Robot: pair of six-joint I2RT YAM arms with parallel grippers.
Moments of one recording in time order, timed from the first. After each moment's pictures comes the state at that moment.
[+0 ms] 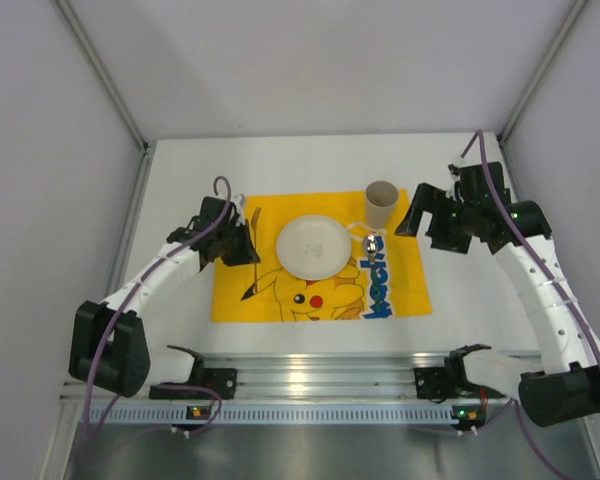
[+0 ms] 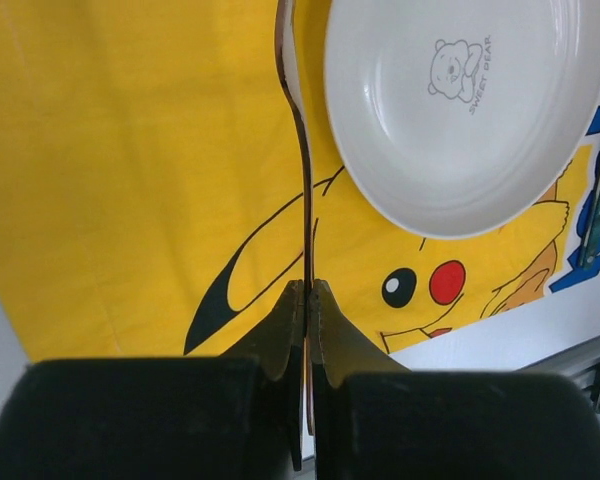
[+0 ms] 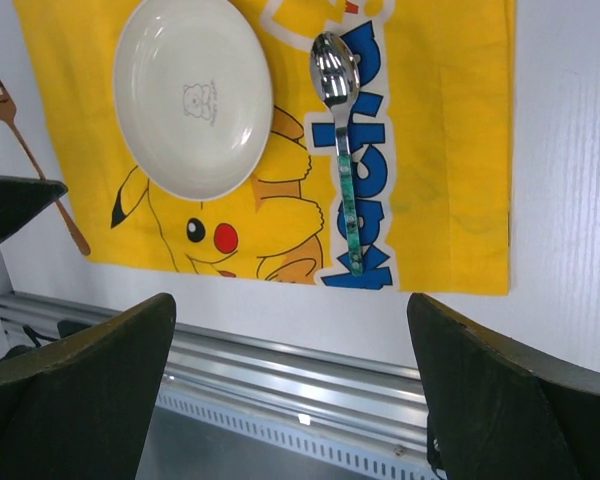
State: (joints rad) left arm -0.31 1.30 0.90 -0.53 0.20 -0.42; right arm 0.22 1.14 1.30 -1.05 -0.20 0.51
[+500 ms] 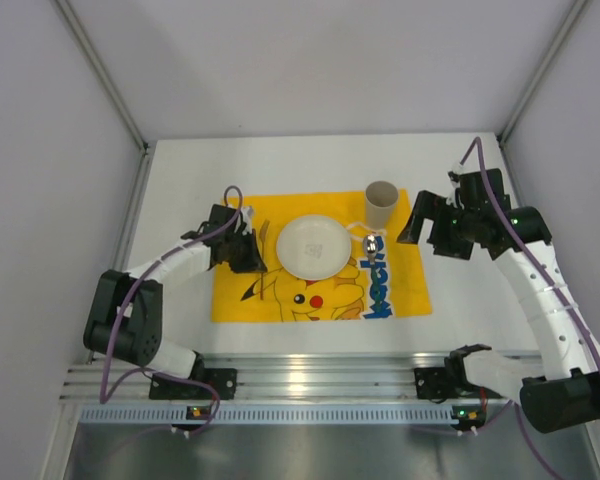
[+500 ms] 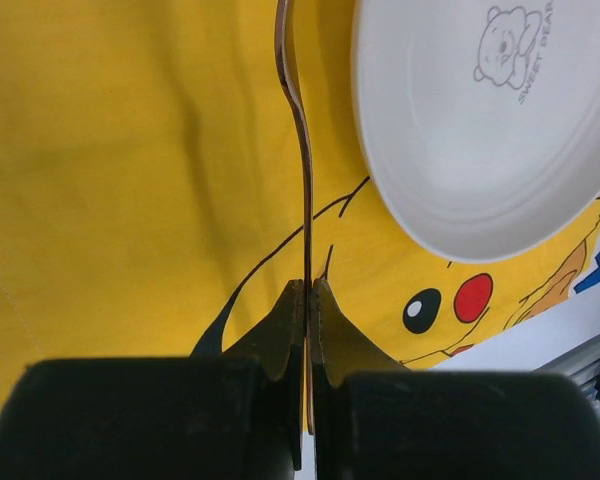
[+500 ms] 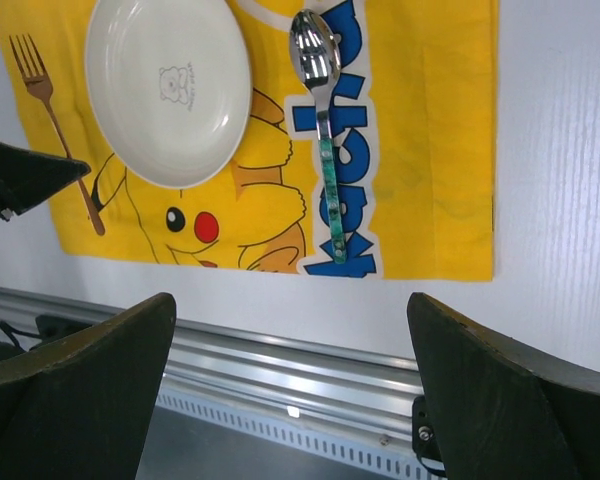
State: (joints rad) left arm -0.29 1.47 0.81 -0.34 0.32 -0.41; right arm 0.22 1.11 1.25 -1.06 -0.19 0.49
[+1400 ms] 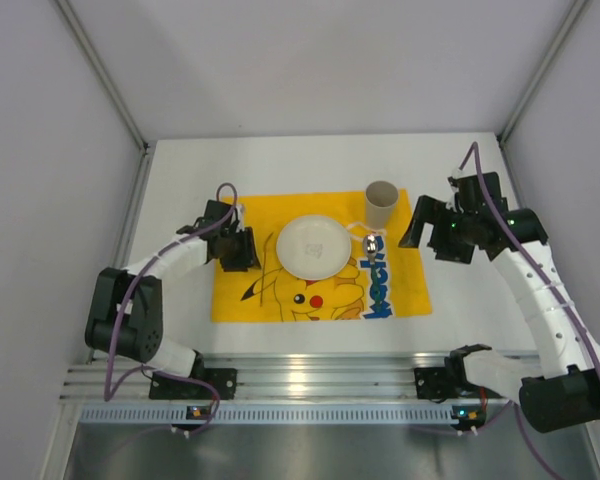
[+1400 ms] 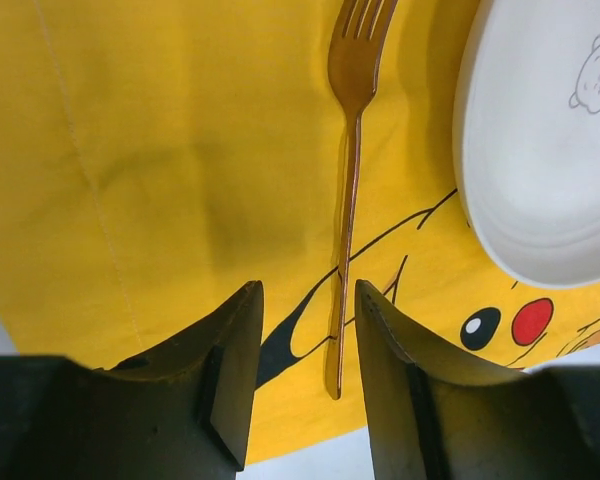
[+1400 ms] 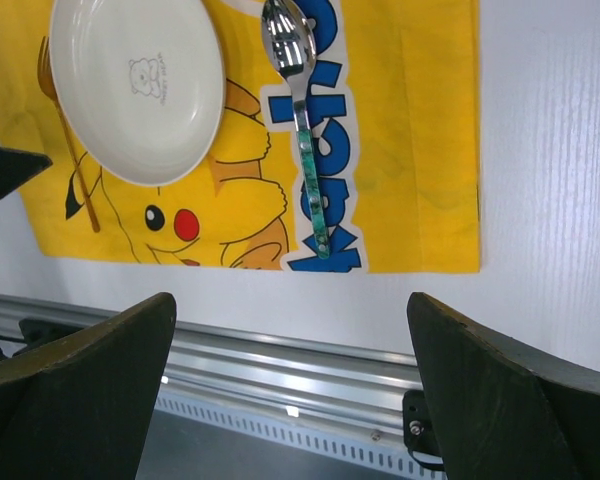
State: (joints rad) left arm -0.25 1.50 0.83 -0.41 0.23 -0.36; right arm 0.21 1.11 1.21 -1.06 -0.18 0.48
